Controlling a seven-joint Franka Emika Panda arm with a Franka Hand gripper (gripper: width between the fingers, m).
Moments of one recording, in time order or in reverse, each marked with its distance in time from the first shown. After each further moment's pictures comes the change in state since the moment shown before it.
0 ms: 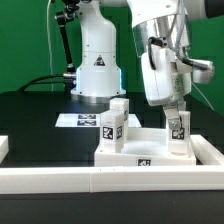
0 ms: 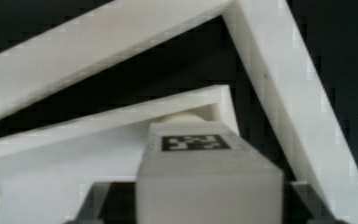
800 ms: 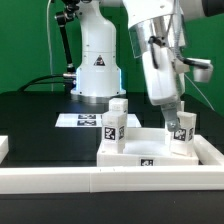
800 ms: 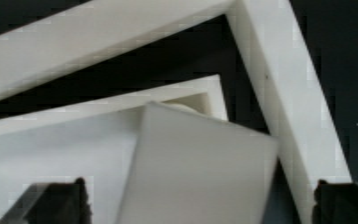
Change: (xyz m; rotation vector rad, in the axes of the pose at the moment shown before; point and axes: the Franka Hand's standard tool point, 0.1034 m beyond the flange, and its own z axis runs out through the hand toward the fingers) arm 0.001 0.001 0.000 -0.026 -0.019 -0.176
